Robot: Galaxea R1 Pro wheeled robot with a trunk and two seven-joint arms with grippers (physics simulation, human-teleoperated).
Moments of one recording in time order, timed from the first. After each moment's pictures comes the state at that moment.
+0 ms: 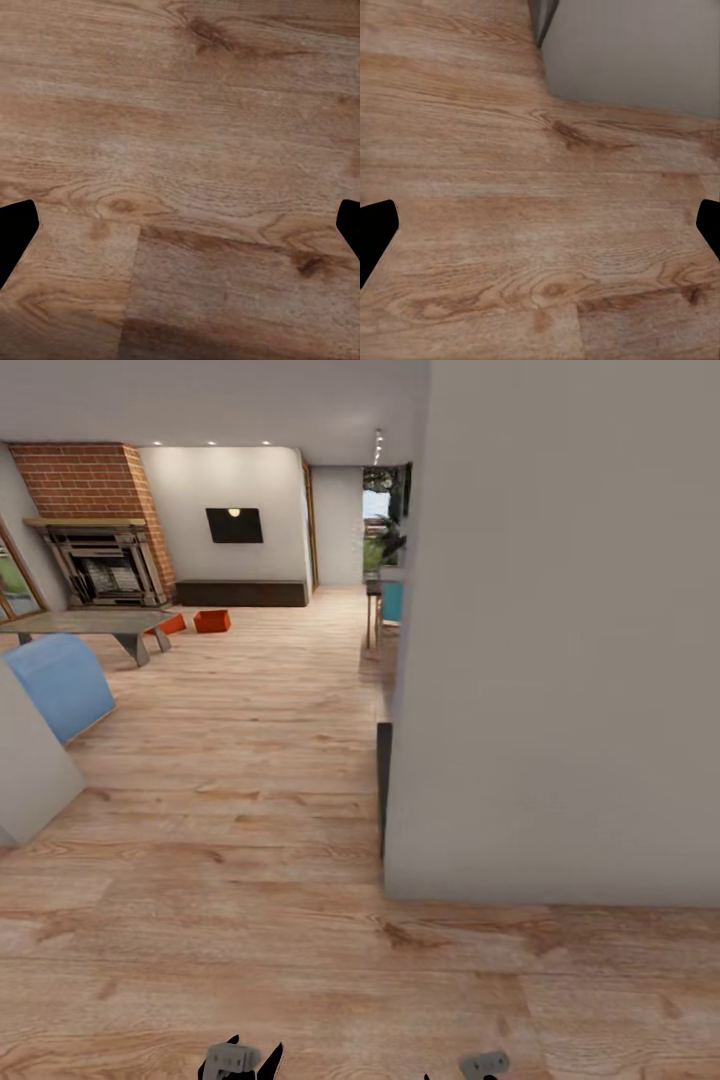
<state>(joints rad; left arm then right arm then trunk) -0.38 0.05 -0.68 -0.04 0.89 -0.65 -0.49 -0.37 0.06 0.33 -0.09 -0.22 -0.40 0.03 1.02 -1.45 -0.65</state>
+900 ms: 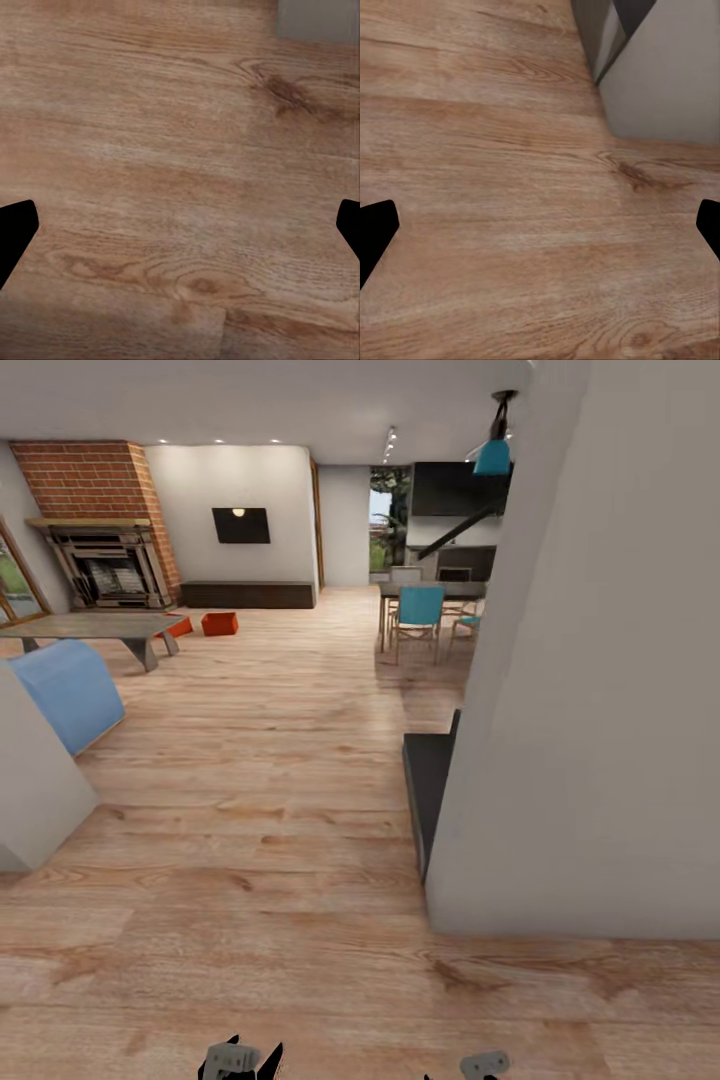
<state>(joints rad) -0.38 0.05 -0.68 -0.04 0.89 -0.65 -0.49 -0.37 0.06 0.33 -0.09 -0.22 -0.40 0.03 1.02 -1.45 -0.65</state>
